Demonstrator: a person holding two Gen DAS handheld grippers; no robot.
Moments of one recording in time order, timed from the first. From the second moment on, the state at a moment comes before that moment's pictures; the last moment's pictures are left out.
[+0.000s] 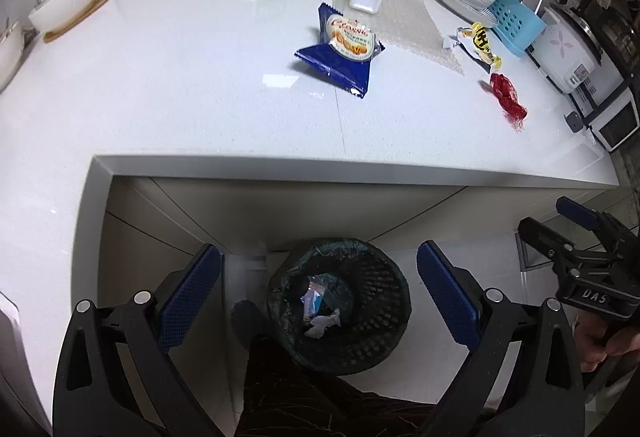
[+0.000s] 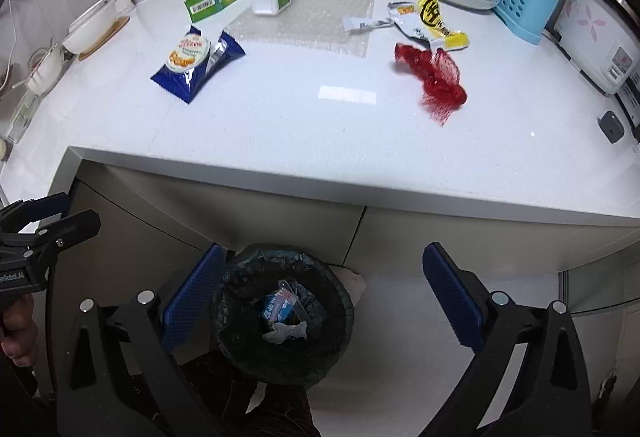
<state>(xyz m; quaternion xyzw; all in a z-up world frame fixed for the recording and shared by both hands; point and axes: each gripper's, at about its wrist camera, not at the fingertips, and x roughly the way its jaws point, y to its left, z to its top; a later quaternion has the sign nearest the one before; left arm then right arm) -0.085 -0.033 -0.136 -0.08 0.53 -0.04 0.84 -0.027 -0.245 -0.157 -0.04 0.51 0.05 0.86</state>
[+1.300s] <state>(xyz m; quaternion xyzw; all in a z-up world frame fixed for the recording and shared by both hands) 0.028 -0.040 -0.085 -0.05 0.51 -0.04 0.86 0.070 -0.303 -0.104 0.00 0.46 -0.02 0.89</state>
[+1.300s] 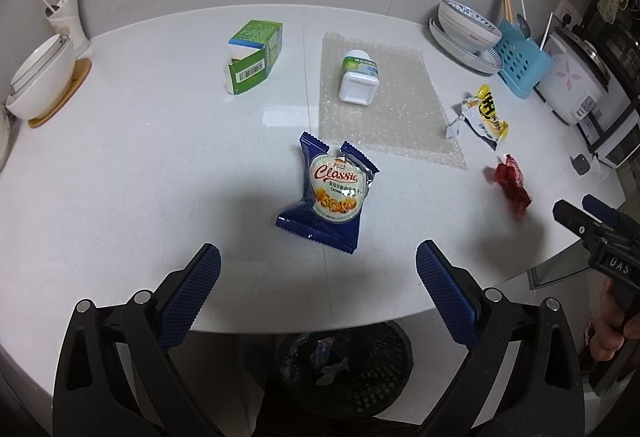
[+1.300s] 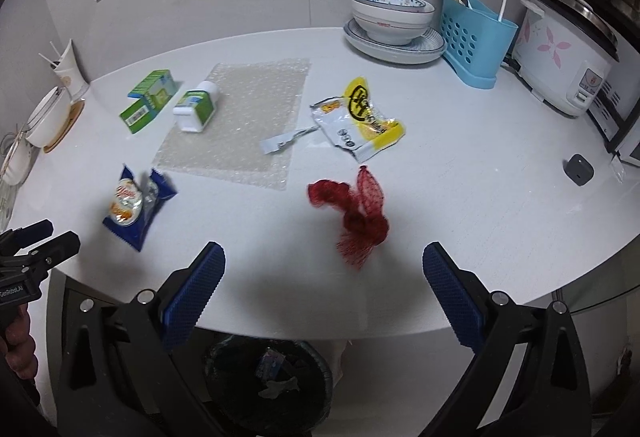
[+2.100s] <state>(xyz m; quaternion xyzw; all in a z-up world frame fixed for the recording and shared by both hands) 0.102 -0.054 -0.146 -0.02 0.57 -0.05 0.82 0.158 -0.324 -0.163 0.00 0.57 -0.01 0.82</state>
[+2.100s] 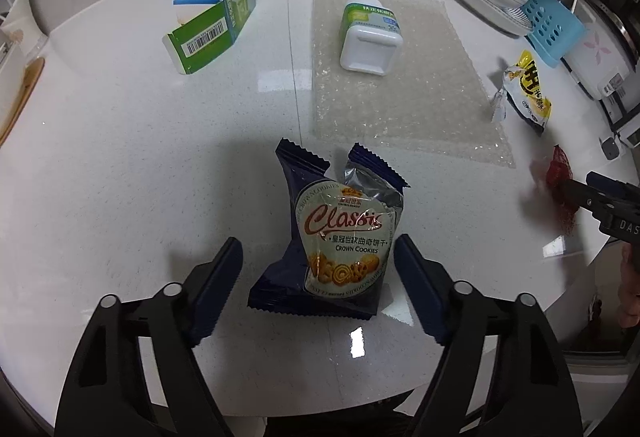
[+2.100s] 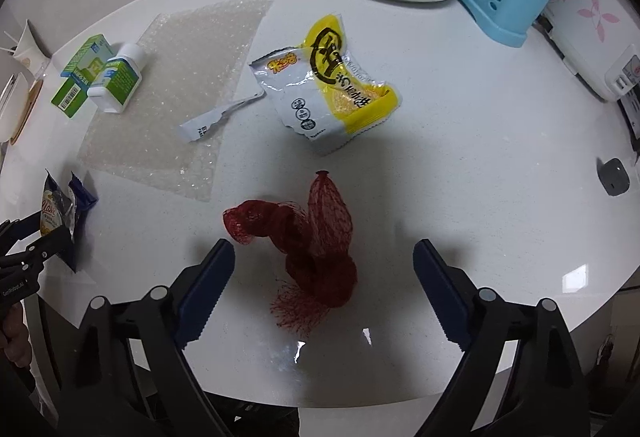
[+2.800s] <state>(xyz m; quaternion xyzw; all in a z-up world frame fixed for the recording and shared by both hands) 0.103 -0.054 -0.145 -0.01 0.58 -0.06 0.81 0.167 -0.305 -0.179 0.00 0.58 -0.01 0.81</state>
